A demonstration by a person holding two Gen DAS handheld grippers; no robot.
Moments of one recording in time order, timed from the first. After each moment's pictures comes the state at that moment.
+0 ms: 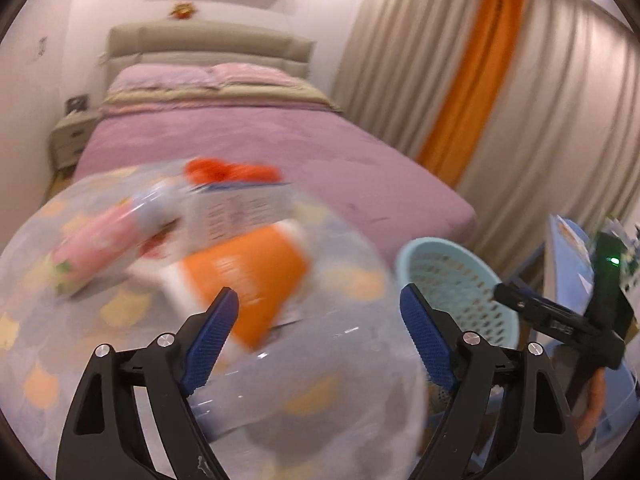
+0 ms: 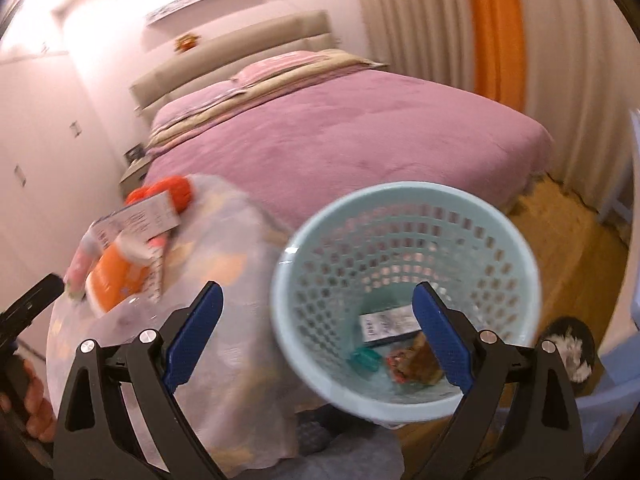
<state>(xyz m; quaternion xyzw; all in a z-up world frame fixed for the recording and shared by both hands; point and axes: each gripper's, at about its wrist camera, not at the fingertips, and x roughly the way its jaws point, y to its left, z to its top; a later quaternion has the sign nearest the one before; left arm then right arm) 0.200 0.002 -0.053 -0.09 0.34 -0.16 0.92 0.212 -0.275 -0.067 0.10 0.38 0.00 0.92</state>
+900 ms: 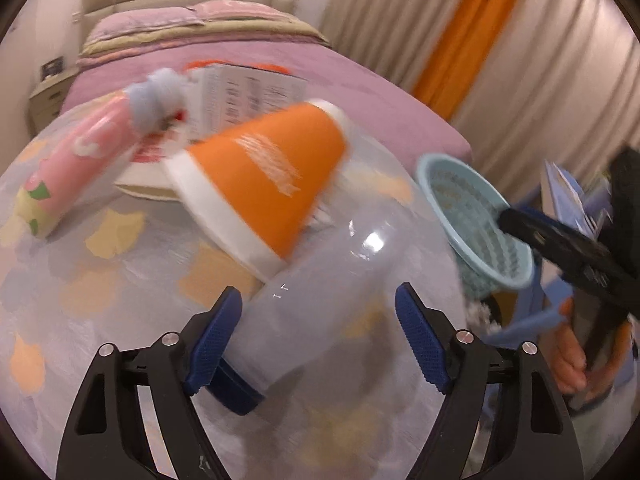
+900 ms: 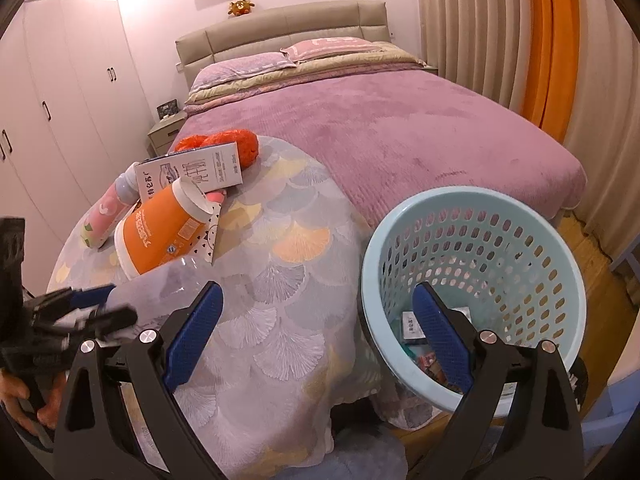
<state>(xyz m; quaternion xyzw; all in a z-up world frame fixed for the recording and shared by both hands) 0.203 0.012 -0.108 -0.05 0.45 -0.22 0.87 0.219 -0.199 -0.077 0.03 0.40 0.05 0.91</state>
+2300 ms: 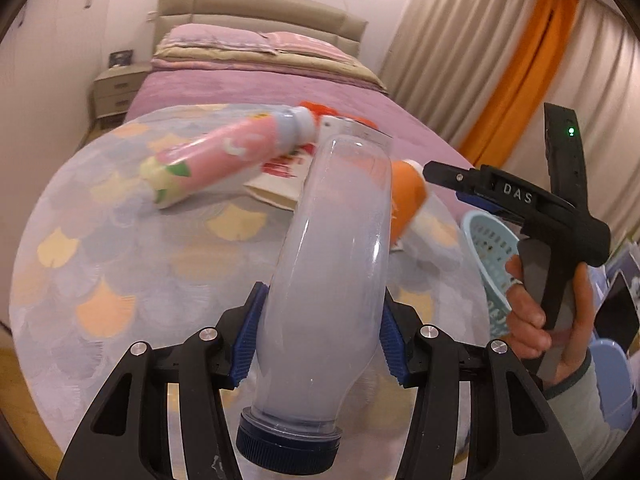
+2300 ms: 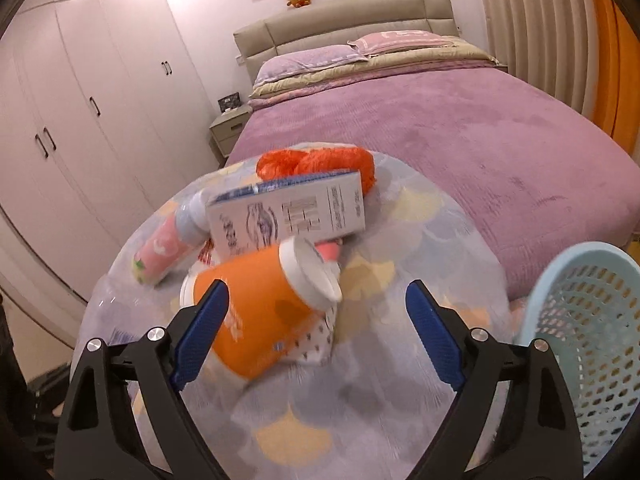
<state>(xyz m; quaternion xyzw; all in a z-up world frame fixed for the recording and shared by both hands) 0.168 0.097 -0.093 -0.12 0.39 -0.11 0.91 0.311 -0.105 -0.080 0.06 0.41 0.17 0.89</state>
